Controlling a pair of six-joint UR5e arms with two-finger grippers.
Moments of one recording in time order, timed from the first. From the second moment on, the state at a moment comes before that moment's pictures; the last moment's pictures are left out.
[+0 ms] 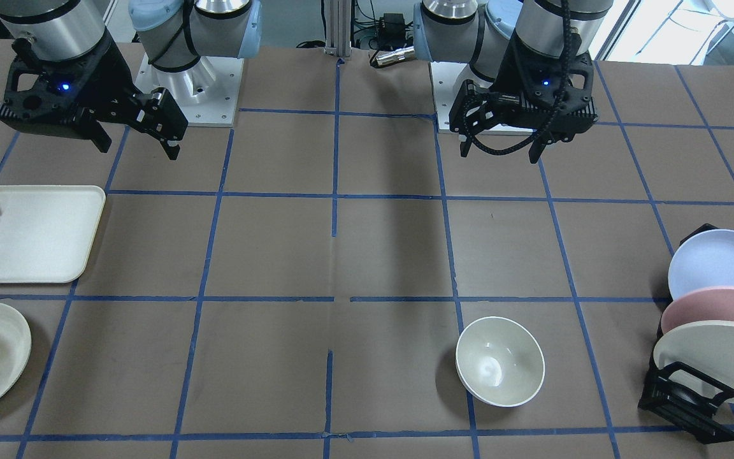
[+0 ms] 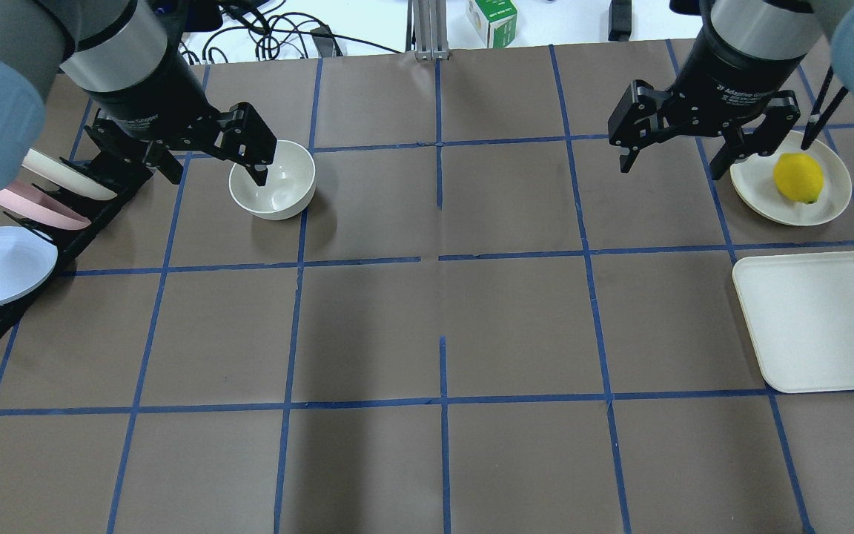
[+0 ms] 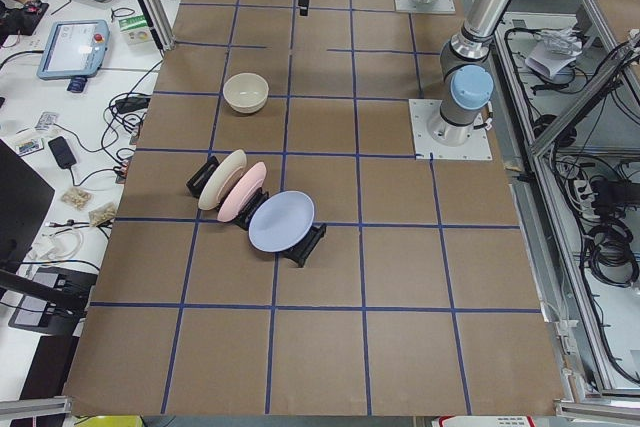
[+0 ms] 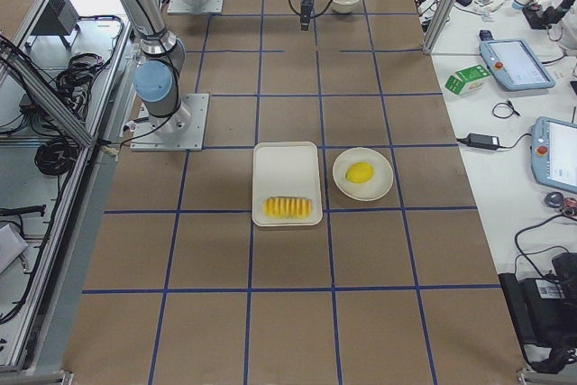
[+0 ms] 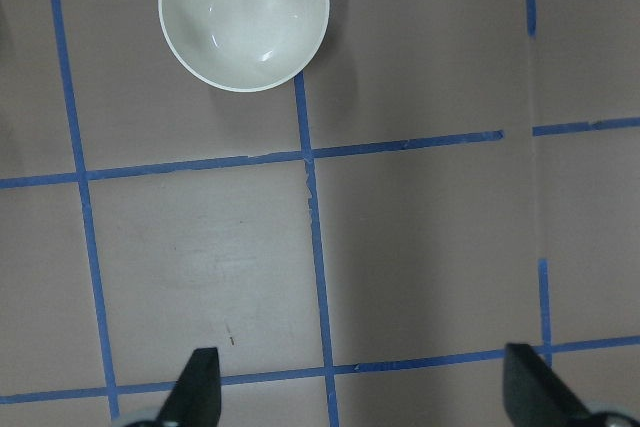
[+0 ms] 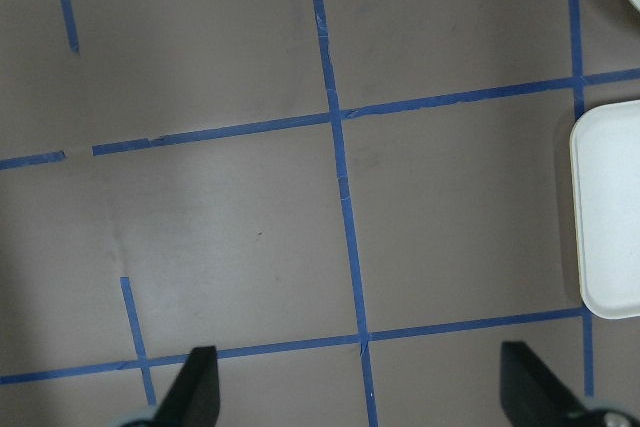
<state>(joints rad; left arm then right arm) -1.61 -1.54 -1.56 -1.56 1.56 0.04 1.54 -1.60 1.56 -1.52 -1.54 0.10</state>
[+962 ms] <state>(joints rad) -1.55 -1.66 -1.52 -1.48 1.55 0.03 1.51 -1.58 1.57 -1.54 -1.55 0.09</state>
